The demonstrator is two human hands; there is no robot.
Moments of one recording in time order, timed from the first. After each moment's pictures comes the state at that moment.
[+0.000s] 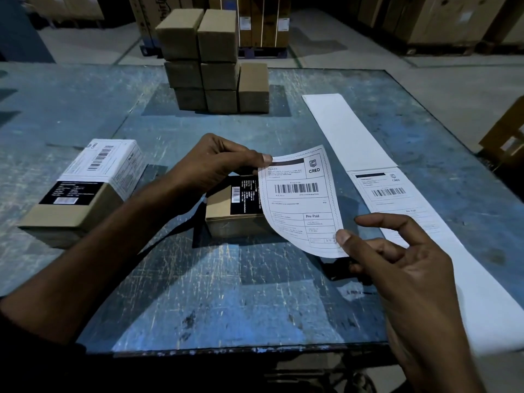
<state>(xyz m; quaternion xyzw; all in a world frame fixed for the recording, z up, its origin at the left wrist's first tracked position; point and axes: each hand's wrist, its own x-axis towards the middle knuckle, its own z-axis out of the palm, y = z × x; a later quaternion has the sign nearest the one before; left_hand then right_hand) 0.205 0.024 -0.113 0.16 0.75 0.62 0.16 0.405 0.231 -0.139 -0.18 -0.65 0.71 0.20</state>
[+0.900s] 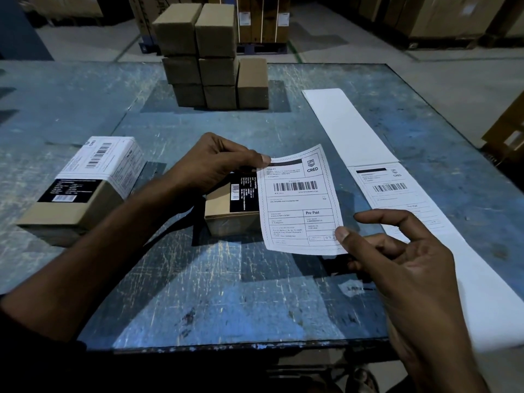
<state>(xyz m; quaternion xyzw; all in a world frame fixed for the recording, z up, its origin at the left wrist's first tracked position) 0.211 0.027 -0.113 0.15 0.75 0.63 0.16 0.405 0.229 -0.138 -0.19 -0.66 0.70 0.20</state>
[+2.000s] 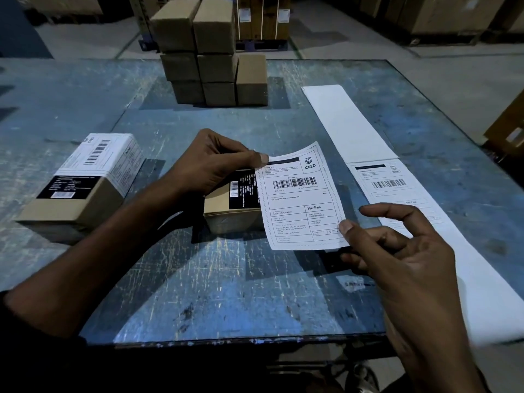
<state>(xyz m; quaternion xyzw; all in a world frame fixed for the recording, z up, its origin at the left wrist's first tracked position) 0.219 0.029 -0.117 0.18 0.73 0.65 0.13 0.404 0.230 -0.139 -0.20 -0.64 0.71 0.22</state>
